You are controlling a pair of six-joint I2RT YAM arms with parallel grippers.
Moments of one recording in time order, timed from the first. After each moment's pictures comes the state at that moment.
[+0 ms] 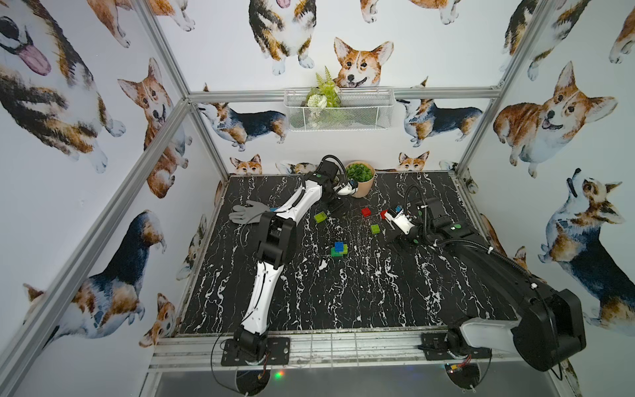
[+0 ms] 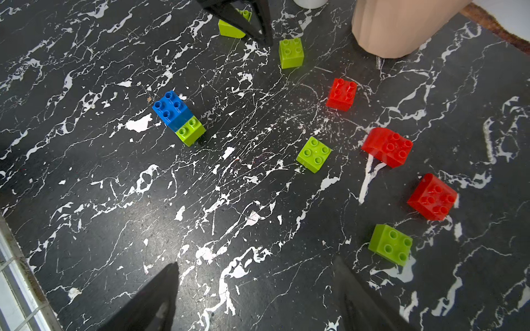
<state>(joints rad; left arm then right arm) -0.46 2.39 2.20 -0.92 0.27 0.66 0.40 1.27 0.97 -0.62 -0.32 -0.34</state>
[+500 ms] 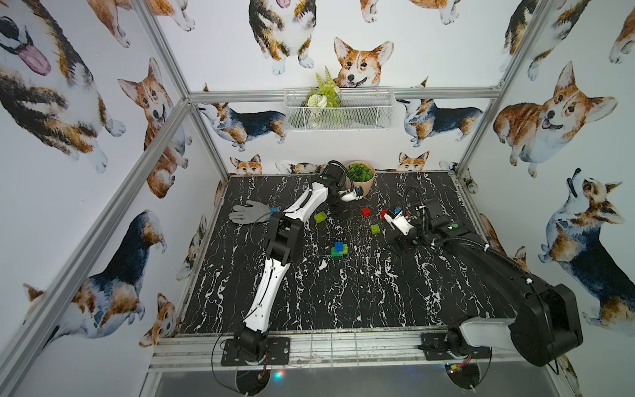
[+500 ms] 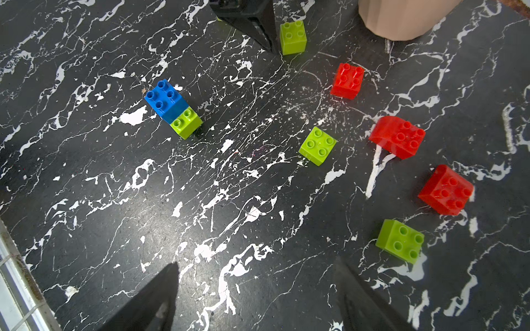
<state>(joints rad) -0.48 2.53 2.33 -0.96 0.25 0.86 0.39 1.30 0.96 -0.62 -0.32 -0.34</state>
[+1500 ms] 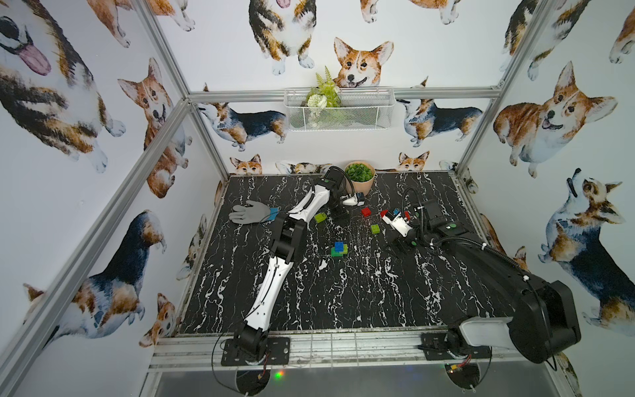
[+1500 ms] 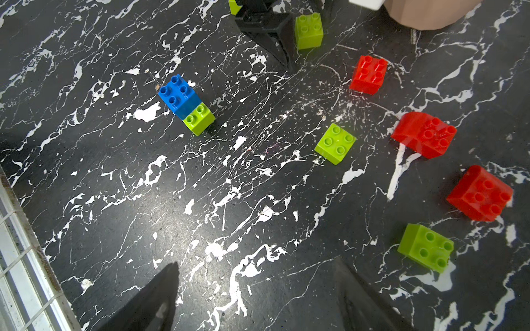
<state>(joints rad) -0.47 2.64 2.43 -1.03 0.37 0.90 0.39 1.32 0.95 -0.62 -0.37 -0.34</state>
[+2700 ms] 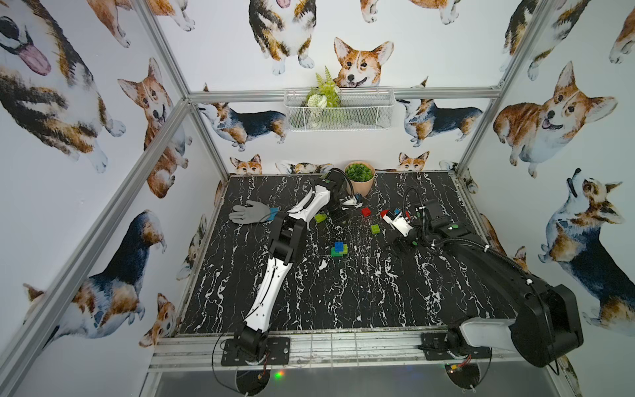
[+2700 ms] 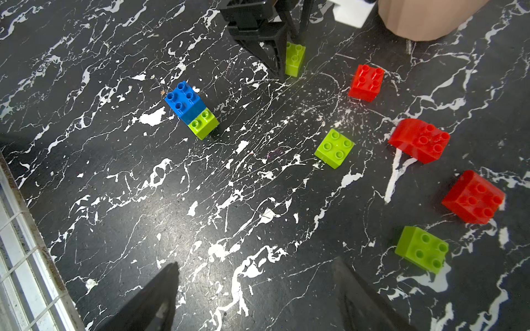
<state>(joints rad) -0.49 2.58 2.34 -1.07 0.31 0.76 0.39 1.30 0.95 -0.62 -0.38 -0.34</state>
